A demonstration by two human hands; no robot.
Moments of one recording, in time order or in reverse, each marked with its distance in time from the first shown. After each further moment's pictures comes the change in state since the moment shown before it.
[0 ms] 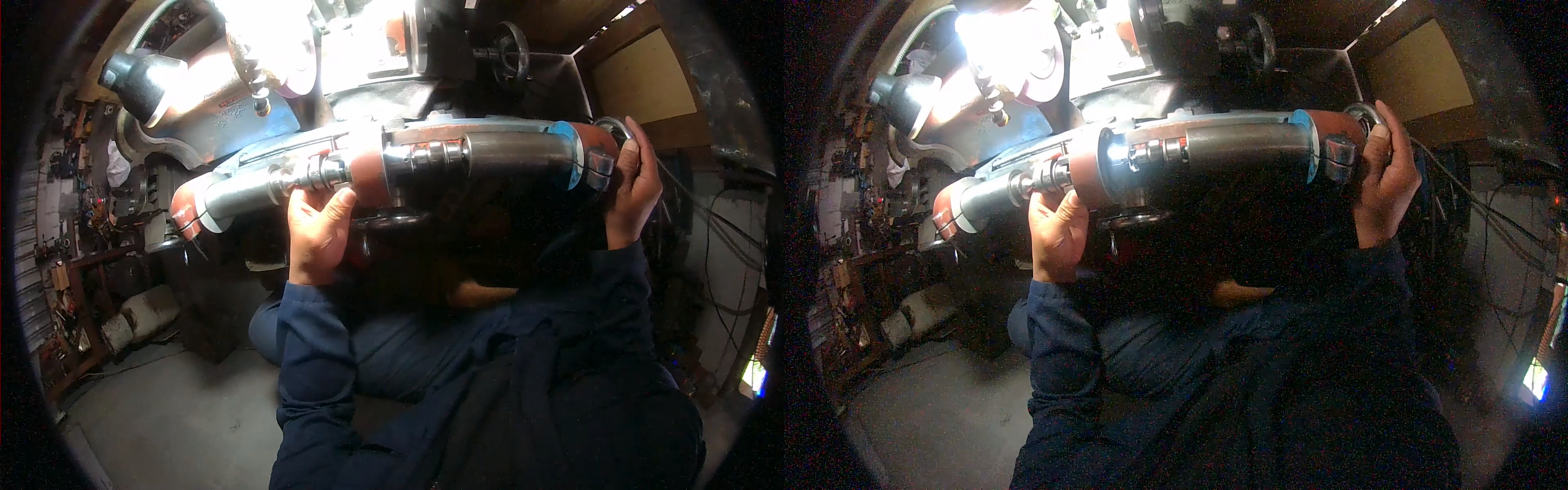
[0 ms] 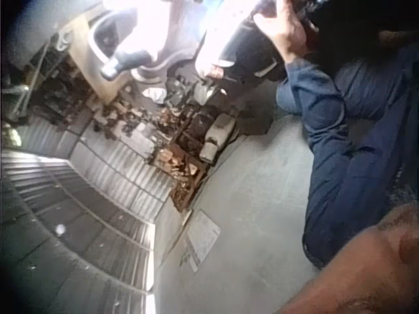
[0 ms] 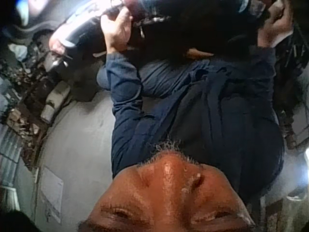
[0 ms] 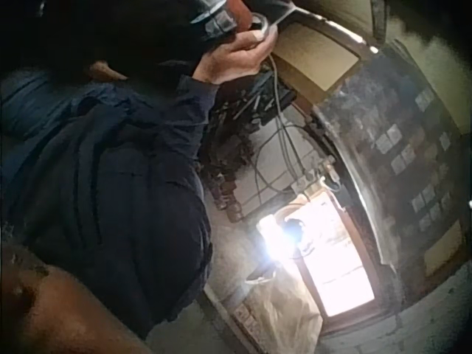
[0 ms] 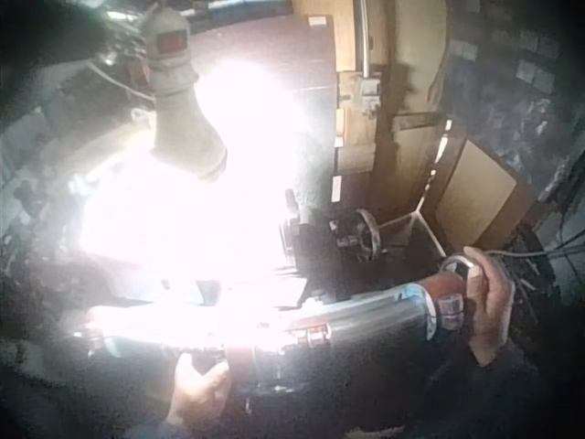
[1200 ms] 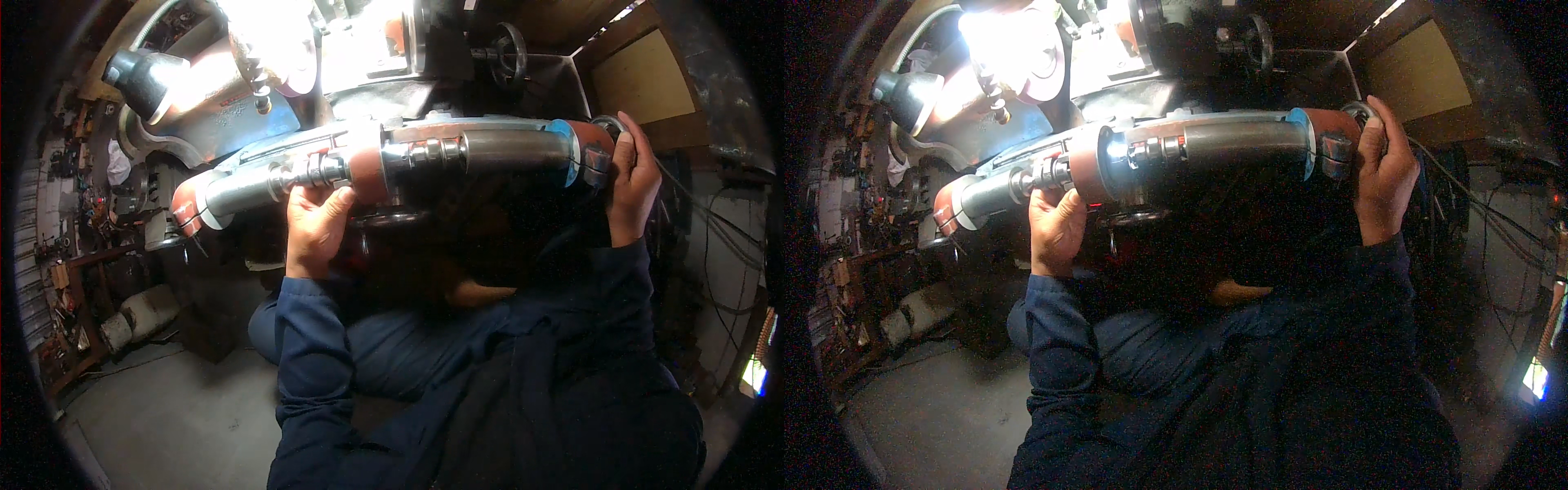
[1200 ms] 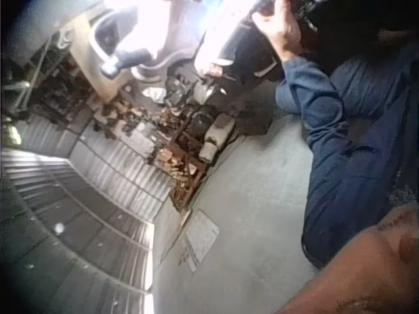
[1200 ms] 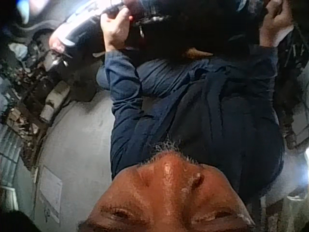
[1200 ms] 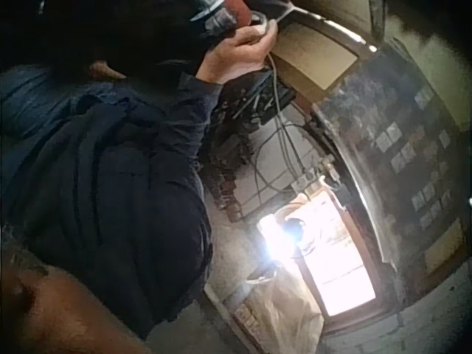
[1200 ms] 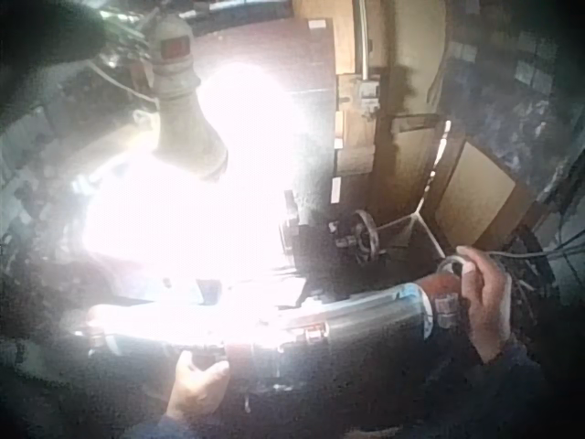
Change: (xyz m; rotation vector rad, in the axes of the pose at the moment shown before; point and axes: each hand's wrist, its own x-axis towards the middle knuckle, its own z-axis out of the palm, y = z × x) left_hand 0.003 -0.003 -0.010 0.071 -0.111 0.021; right_hand 0.008 0.002 -0.005 -0.065 -0.081 0.016
